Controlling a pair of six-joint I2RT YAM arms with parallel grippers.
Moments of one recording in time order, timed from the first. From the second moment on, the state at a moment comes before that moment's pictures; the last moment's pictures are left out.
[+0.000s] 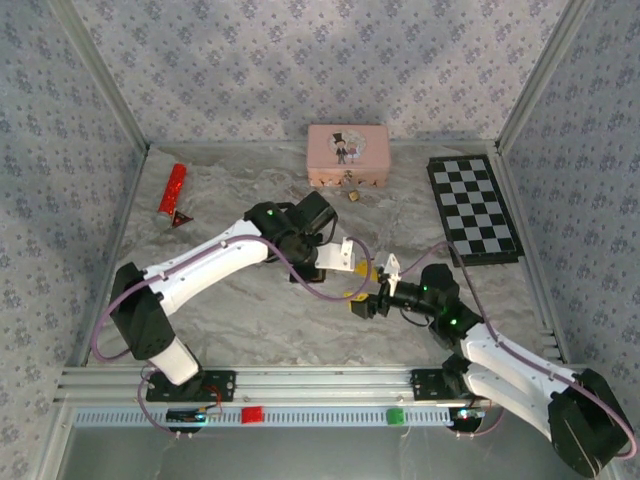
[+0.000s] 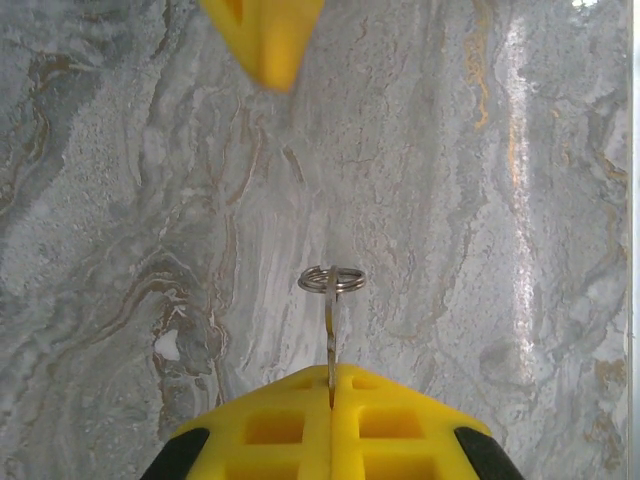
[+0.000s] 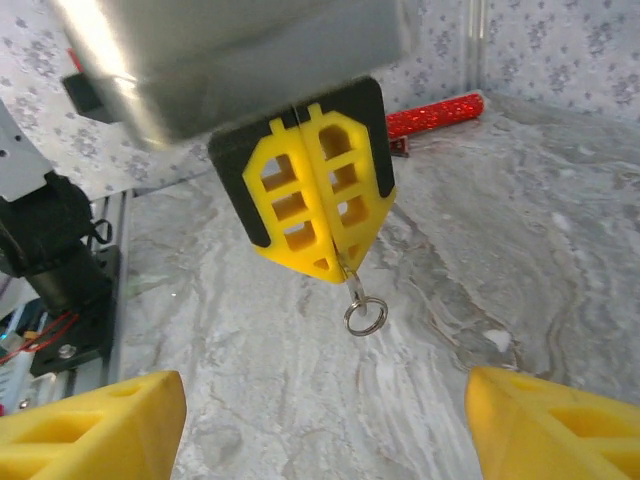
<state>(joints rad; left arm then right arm) -0.92 1.62 1.50 -1.09 0.16 0.73 0.61 0.82 0.22 0.46 -0.61 0.07</state>
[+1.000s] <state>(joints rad) -1.01 1.55 1.53 -1.13 0.12 0.76 0.63 0.96 0.28 0.58 -0.79 0.13</state>
